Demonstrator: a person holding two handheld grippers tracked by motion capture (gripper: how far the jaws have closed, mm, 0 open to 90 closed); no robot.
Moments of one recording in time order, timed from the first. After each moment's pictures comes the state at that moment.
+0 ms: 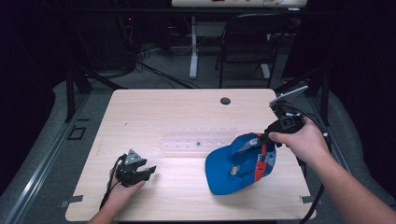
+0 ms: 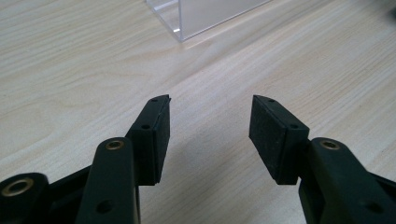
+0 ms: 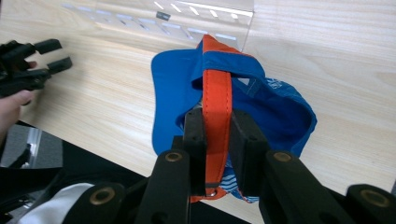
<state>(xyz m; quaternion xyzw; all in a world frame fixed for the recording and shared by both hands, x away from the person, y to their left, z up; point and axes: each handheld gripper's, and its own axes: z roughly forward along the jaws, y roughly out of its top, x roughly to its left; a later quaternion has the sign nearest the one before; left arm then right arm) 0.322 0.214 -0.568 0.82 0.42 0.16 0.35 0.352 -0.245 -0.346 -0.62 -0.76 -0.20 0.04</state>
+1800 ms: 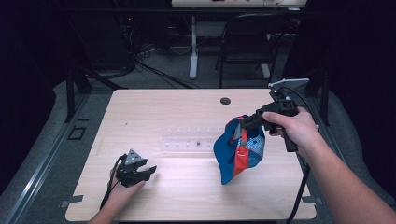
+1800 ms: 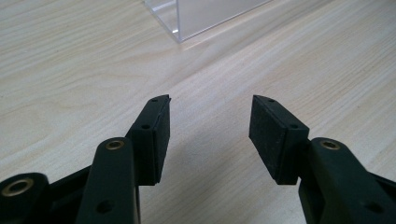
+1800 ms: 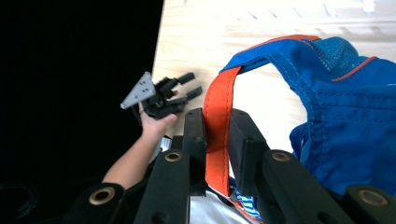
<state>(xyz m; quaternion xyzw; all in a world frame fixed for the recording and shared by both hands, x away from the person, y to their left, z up) 0.322 0.213 -0.569 0.82 0.42 0.16 0.36 0.372 -0.237 -0.325 -0.61 -0.68 -0.35 0.22</state>
